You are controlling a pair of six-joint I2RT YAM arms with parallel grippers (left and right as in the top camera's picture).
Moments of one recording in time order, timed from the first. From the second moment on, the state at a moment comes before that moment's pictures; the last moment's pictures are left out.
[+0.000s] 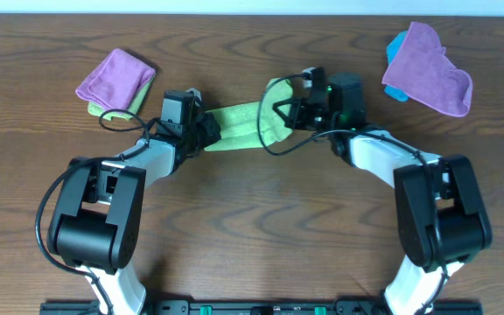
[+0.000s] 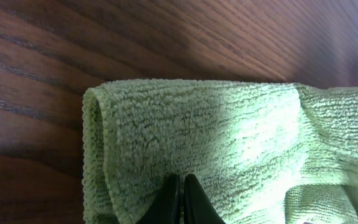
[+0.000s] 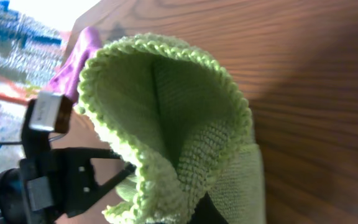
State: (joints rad) left arm -0.23 1.91 0.93 0.10 0.34 -0.65; right arm 0.28 1.94 1.04 0.28 -0.61 0.57
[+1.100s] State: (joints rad) left arm -0.18 1.70 0.94 0.10 0.41 -0.64; right arm 0.48 1.96 1.12 0.26 -0.38 0.56
